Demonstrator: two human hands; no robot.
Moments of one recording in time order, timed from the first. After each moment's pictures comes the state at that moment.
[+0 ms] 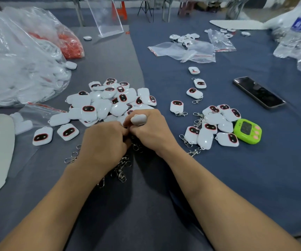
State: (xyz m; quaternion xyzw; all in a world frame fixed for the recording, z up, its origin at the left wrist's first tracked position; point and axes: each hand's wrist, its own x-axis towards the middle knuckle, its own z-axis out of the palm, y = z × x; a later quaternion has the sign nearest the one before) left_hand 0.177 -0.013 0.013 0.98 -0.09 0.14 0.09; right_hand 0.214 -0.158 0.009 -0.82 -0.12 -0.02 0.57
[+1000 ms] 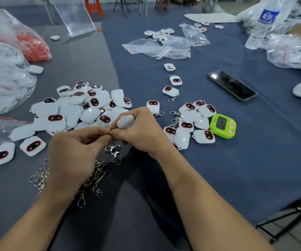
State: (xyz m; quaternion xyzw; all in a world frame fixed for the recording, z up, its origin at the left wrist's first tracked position) left_hand 0.164 -0.036 0.022 0.81 0.00 0.16 0.57; right_hand 0.216 -0.193 0.019 -0.79 -0.12 0.03 0.60
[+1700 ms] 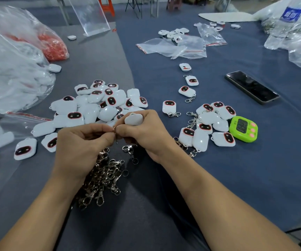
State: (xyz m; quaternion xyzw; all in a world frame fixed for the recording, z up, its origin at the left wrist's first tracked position) left_hand 0.172 -0.005 0.019 0.76 0.03 0.13 0.64; right_hand 0.215 -0.163 0.014 -0.66 -0.11 0.09 0.74
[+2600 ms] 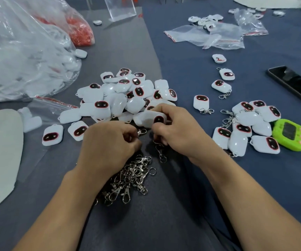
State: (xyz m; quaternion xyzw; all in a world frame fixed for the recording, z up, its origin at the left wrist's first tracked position) left_hand 0.173 0.005 0.023 0.96 -0.04 0.15 0.25; right_hand 0.221 -0.170 0.010 -0.82 -0.11 0.08 0.55
